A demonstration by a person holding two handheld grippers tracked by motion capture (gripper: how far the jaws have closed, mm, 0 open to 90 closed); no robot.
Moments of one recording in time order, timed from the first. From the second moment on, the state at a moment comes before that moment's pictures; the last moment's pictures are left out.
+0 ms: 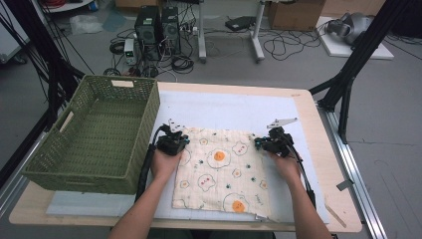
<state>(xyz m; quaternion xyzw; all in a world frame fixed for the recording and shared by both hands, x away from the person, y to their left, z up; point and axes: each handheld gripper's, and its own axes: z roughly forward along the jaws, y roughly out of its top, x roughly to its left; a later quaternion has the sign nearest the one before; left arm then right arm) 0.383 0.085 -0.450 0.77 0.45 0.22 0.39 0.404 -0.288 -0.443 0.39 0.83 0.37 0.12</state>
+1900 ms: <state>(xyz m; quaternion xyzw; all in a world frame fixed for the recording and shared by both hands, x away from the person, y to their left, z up) 0.303 0.097 -0.436 0.81 0.37 0.16 0.42 0.310 -0.298 -0.429 0.31 0.85 0.43 0.02</state>
